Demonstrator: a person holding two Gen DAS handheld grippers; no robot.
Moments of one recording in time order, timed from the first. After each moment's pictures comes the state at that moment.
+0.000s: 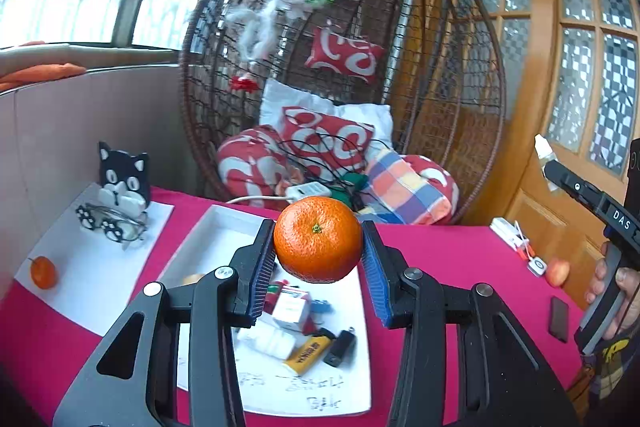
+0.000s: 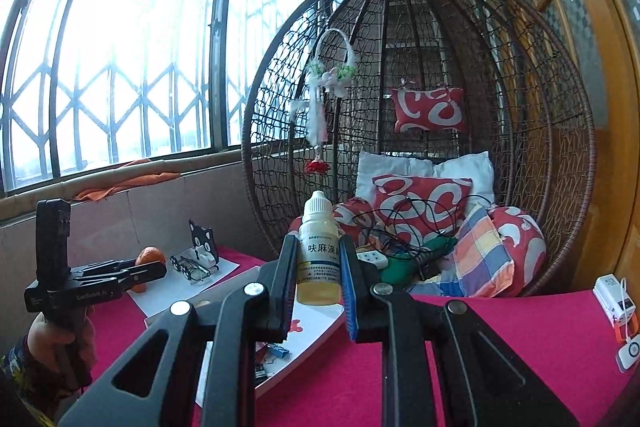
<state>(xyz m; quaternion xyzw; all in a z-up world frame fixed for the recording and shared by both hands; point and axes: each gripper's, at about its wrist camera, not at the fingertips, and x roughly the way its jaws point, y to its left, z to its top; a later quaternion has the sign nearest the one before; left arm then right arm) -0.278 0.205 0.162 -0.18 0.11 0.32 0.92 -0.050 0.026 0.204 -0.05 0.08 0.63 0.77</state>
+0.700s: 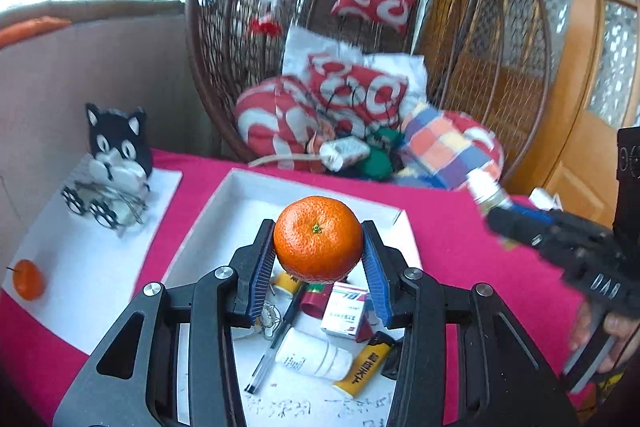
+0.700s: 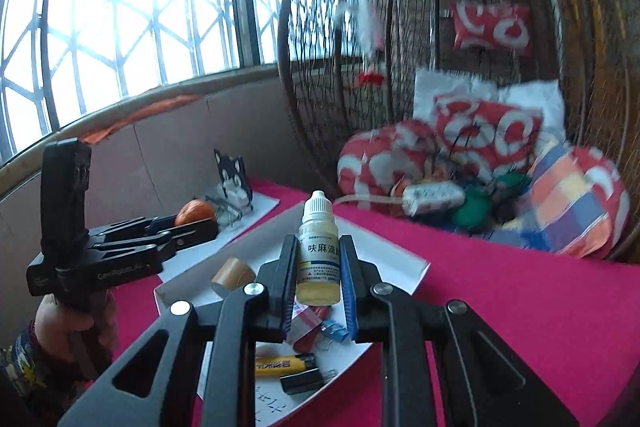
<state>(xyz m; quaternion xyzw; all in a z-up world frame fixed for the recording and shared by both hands) -0.222 0.288 0.107 -0.21 0.21 0.34 0.89 -0.067 0.165 0.120 -0.13 0.22 0.67 0.70</state>
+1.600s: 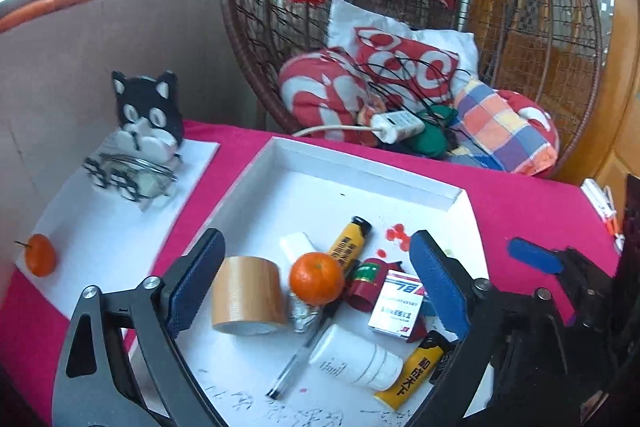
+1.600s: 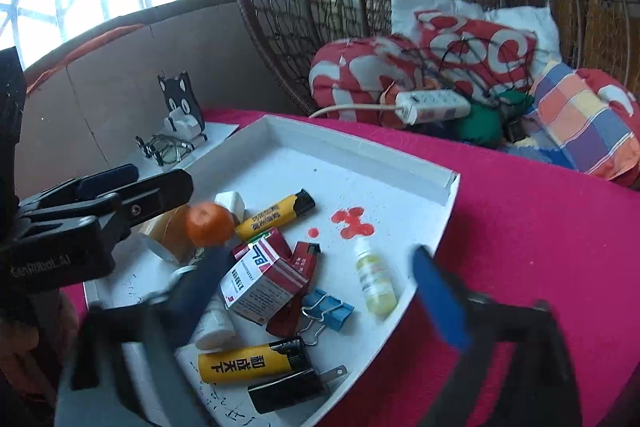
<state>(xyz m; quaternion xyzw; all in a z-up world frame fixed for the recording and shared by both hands) -0.213 0.295 0.079 -0.20 0.25 0.42 0.85 -0.075 0.202 0.051 -0.17 0.27 0.61 0.72</state>
